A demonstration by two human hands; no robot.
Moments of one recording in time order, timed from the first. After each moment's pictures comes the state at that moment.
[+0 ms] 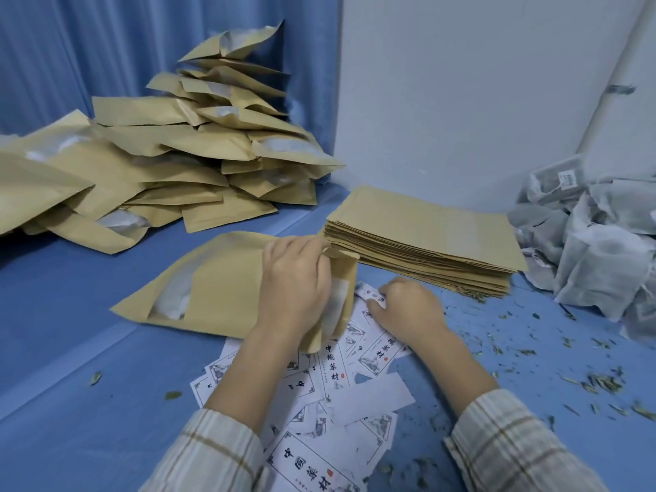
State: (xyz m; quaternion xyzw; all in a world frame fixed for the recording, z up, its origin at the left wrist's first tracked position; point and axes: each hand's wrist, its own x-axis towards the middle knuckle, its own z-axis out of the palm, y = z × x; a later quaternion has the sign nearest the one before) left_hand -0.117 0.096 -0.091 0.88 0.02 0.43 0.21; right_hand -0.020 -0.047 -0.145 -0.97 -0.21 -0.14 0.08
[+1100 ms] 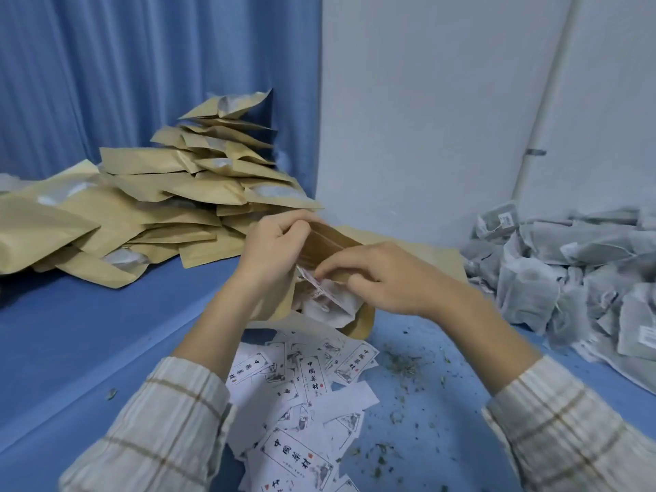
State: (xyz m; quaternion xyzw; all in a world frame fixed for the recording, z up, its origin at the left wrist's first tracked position) left_hand -0.144 0.096 0.009 0.80 -0.04 0.32 0.50; right_hand -0.119 -0.077 0.020 -0.84 -0.51 -0.07 0.19
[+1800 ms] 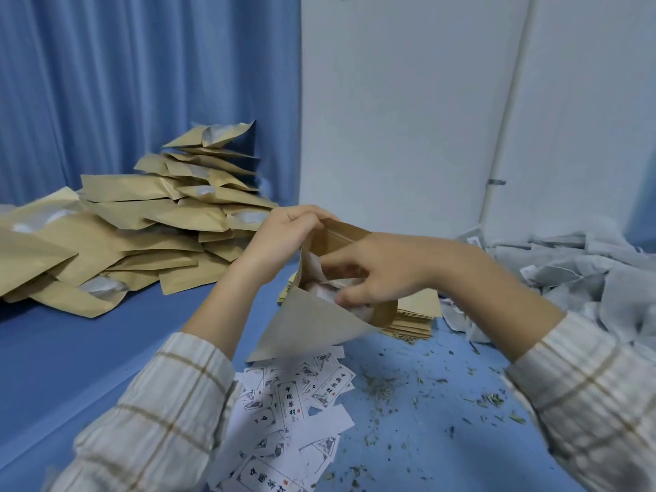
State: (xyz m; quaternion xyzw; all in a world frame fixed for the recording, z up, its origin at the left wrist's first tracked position) left_hand -0.132 0.068 0.064 0.78 -0.14 0.23 0.56; right_hand -0.132 -0.100 0.093 -0.86 -0.51 -0.01 0.00
